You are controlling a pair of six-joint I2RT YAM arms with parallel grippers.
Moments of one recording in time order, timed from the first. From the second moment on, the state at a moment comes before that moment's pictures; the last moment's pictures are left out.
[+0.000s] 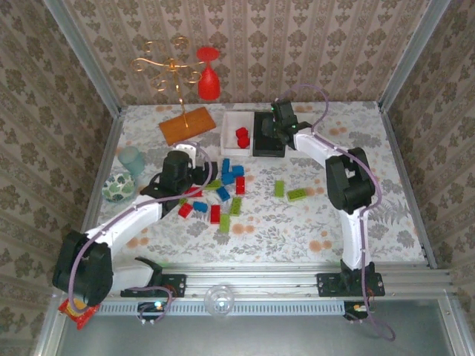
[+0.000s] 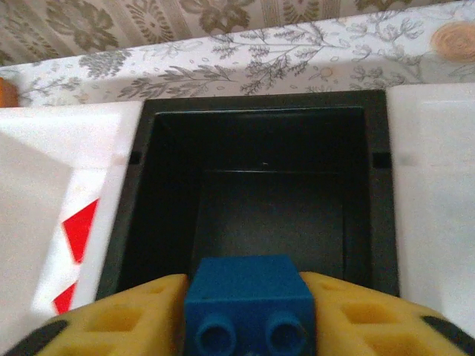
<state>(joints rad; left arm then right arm) -0.49 1.23 0.70 0.00 -0.06 -0.29 0.34 2.17 1.70 -0.24 0.13 0.37</state>
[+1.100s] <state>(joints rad) -0.31 1.30 0.53 -0.23 -0.02 -0.44 0.42 1.70 1.24 -0.14 -0.08 0.35</state>
